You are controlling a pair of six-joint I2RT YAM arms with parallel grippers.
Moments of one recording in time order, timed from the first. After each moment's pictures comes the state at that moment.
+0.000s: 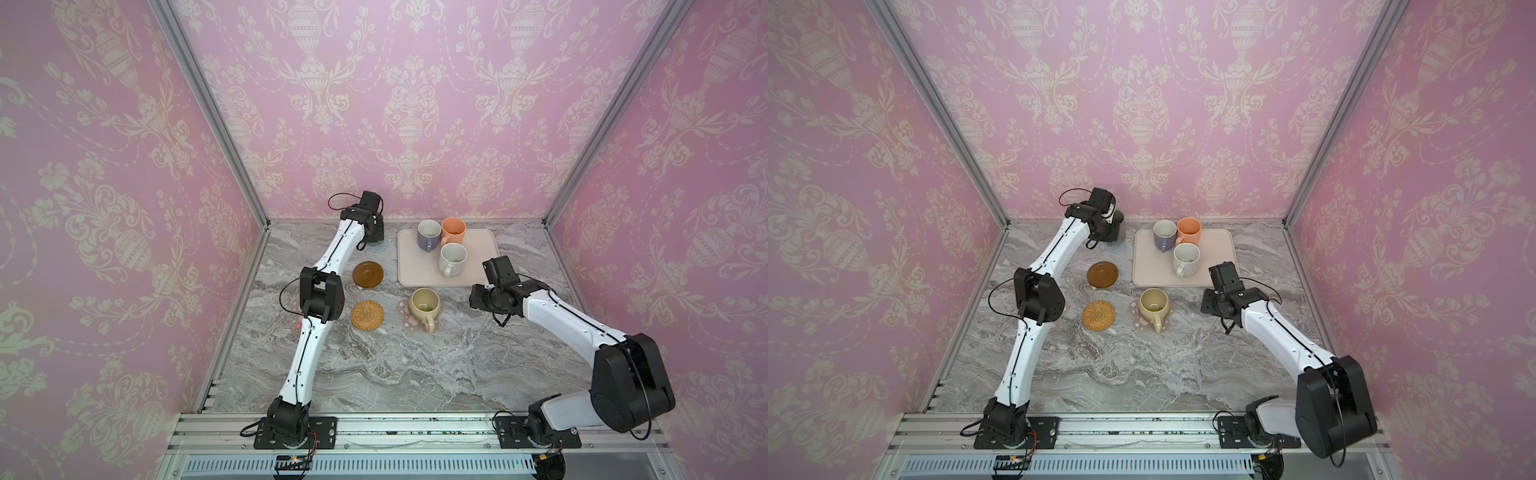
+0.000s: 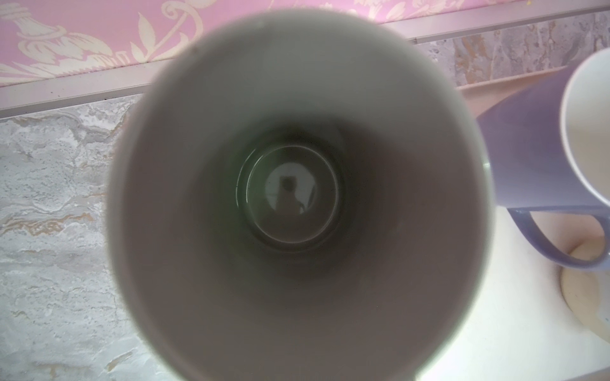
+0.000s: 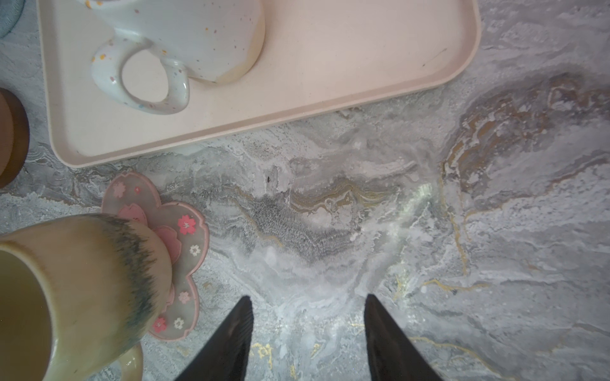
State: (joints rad) left arm -0.30 2.58 2.64 -1.06 -0.04 -0.17; right arm 0.29 1.33 0.88 -0.58 0.10 0.50
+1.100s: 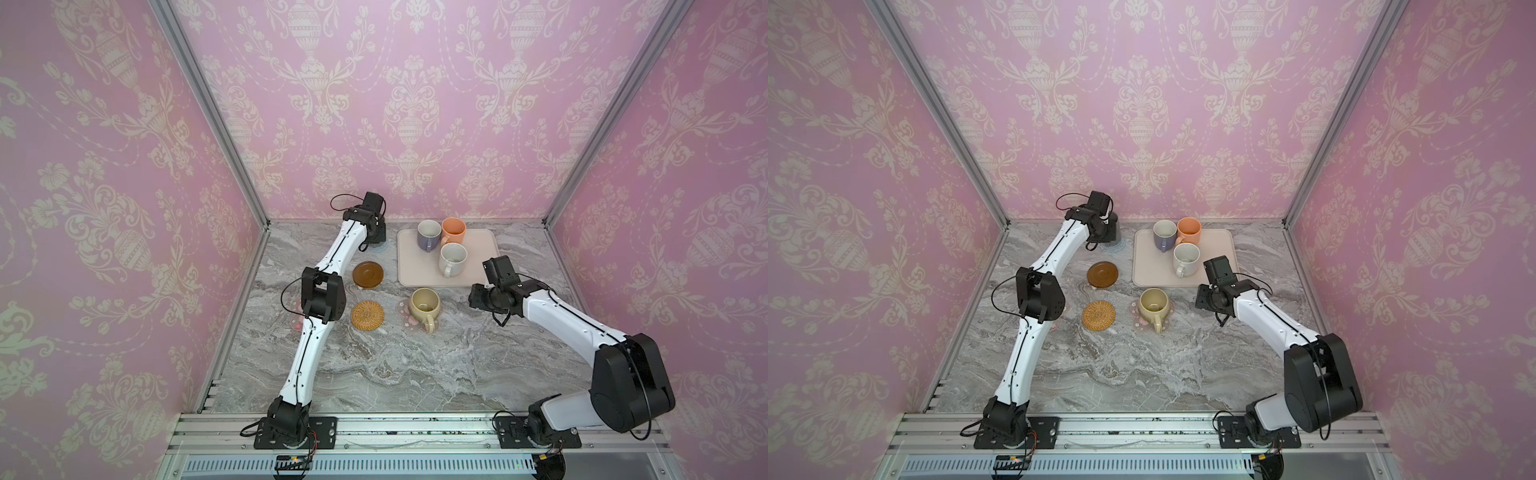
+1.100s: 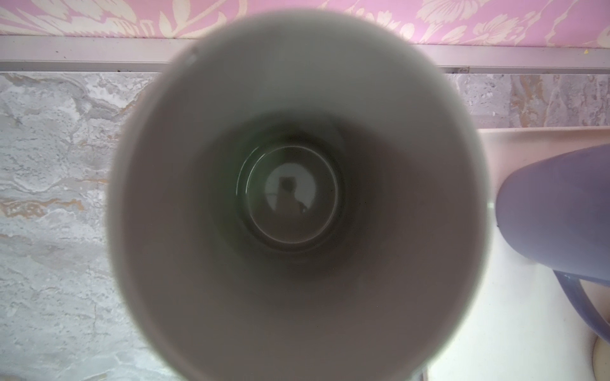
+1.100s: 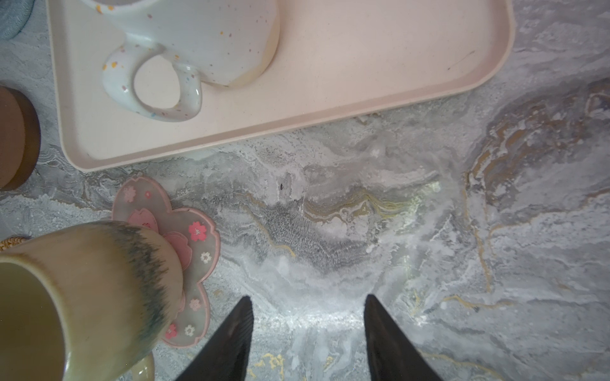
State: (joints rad) left arm -0.29 2.63 2.64 -1.02 -0.06 -0.29; right arm 0.29 1.44 0.94 -0.55 0.05 0.49
